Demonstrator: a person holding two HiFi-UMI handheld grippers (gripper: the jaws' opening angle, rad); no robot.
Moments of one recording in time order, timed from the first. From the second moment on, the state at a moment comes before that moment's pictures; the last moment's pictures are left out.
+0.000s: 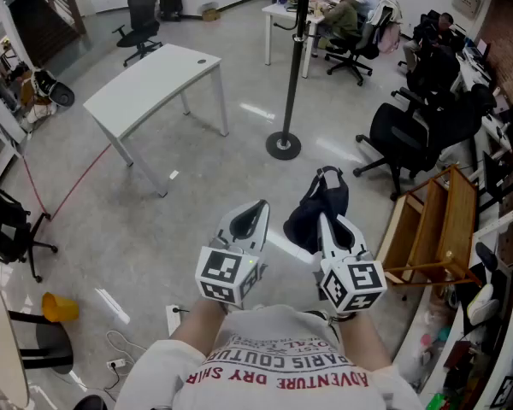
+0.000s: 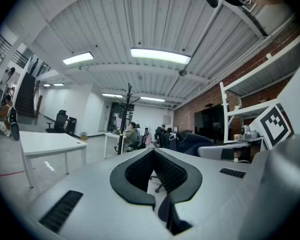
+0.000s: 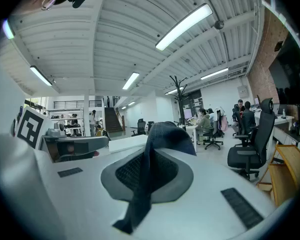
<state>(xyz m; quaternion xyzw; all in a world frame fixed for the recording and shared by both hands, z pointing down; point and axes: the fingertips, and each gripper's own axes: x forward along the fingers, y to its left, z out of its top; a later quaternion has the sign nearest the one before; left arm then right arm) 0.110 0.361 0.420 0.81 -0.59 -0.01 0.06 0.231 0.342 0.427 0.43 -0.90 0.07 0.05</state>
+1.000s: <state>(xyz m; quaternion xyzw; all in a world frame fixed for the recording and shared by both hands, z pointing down) 0.081 0.331 0.450 0.79 -0.60 -0.04 0.12 0.217 0.308 0.455 0.43 -0.89 0.11 0.08</state>
